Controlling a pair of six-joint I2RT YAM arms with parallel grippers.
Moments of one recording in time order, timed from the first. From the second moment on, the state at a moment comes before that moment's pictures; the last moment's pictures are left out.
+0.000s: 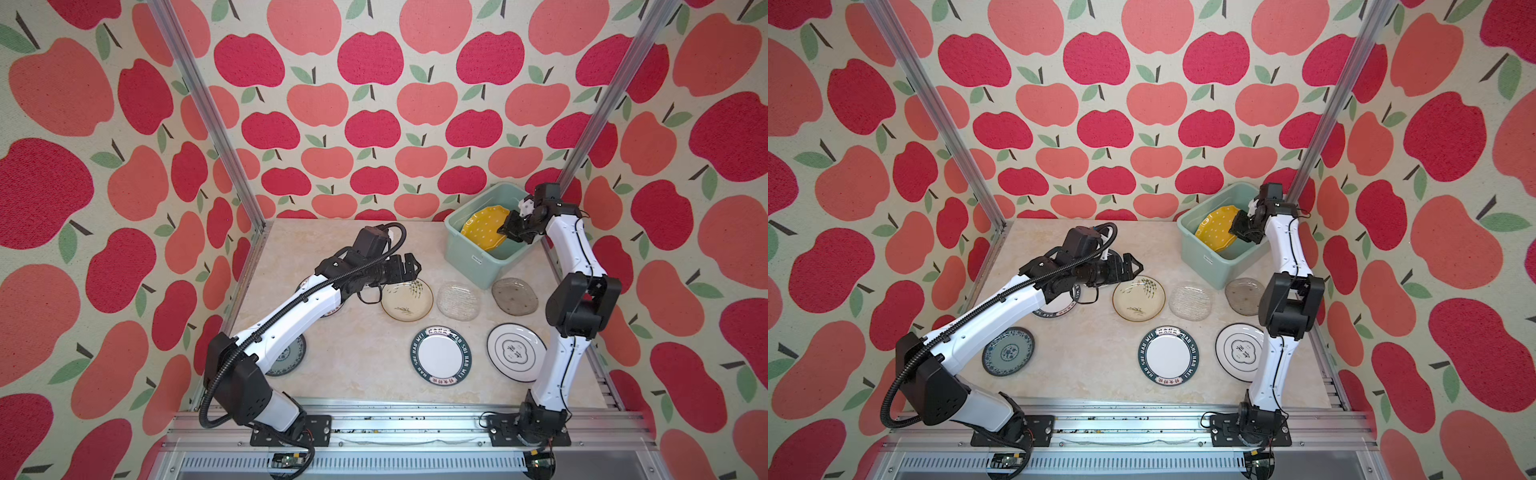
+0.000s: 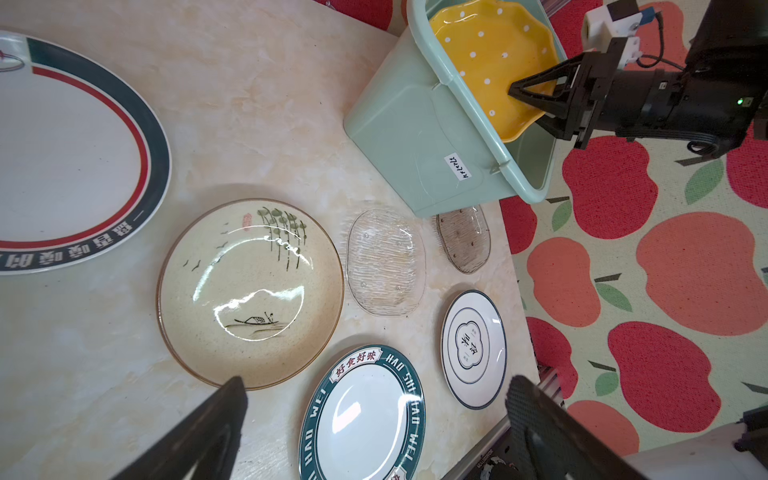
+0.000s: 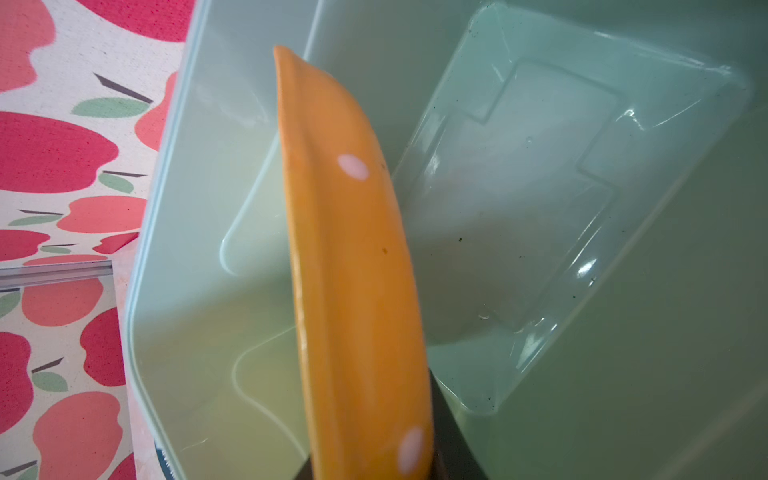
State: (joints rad) left arm -0.66 1.51 1.40 -0.57 0.19 -0.66; right arm -0.03 2.13 2.10 -0.99 -0.36 0.36
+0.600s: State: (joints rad) left arm -0.61 1.51 1.37 -0.57 0.21 -0.66; right arm 0.07 2.35 2.42 -1.19 -0.25 0.11
